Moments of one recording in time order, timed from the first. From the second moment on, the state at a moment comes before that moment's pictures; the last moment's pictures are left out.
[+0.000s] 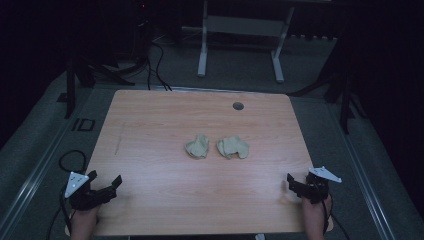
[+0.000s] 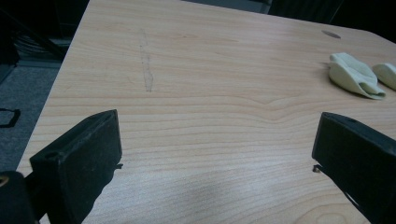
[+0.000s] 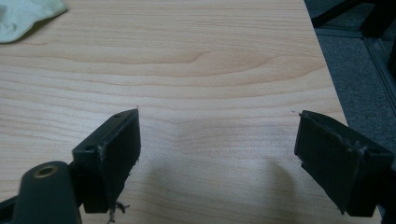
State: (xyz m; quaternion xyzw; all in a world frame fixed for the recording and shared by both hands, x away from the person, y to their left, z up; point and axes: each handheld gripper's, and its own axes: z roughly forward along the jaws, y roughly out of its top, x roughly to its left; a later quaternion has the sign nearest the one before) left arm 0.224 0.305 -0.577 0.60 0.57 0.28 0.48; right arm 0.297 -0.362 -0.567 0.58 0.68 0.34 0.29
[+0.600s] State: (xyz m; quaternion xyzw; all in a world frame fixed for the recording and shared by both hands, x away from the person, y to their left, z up) left arm 0.221 0.304 -0.576 0.62 0.56 0.28 0.48; right arm 0.299 -0.359 -0.565 0.58 0.69 0.34 0.26
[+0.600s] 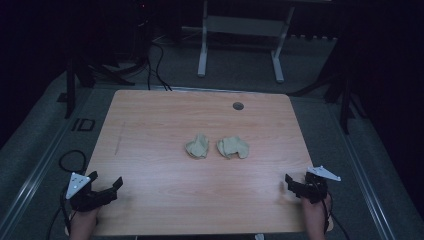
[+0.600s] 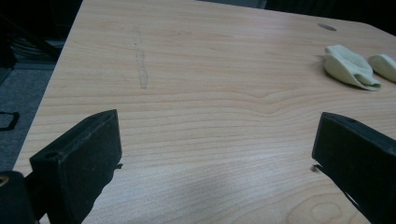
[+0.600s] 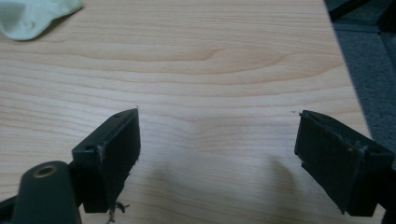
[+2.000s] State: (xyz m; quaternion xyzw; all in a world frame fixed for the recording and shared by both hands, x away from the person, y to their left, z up) left arm 0.215 0.293 -0.569 0.65 0.55 0.29 0.44; right arm 0.393 -0.185 -0.522 0.44 0.80 0.37 0.18
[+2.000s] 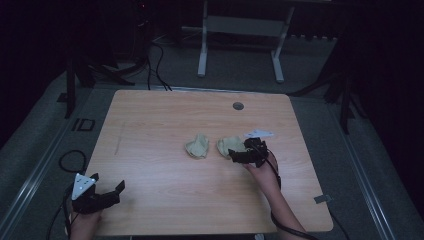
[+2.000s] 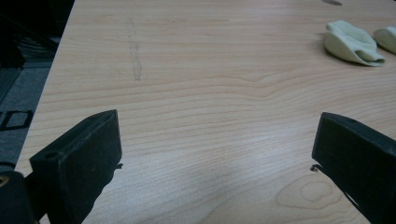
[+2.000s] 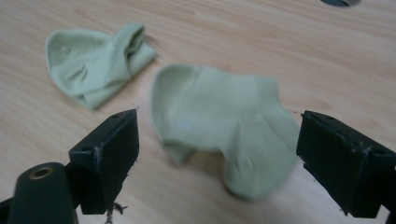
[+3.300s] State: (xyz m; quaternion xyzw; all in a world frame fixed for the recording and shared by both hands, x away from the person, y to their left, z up) left arm 0.215 0.296 -0.572 0.65 0.55 0.28 0.44; right arm 0.423 -0.136 -0.562 0.44 0.81 0.33 0.21
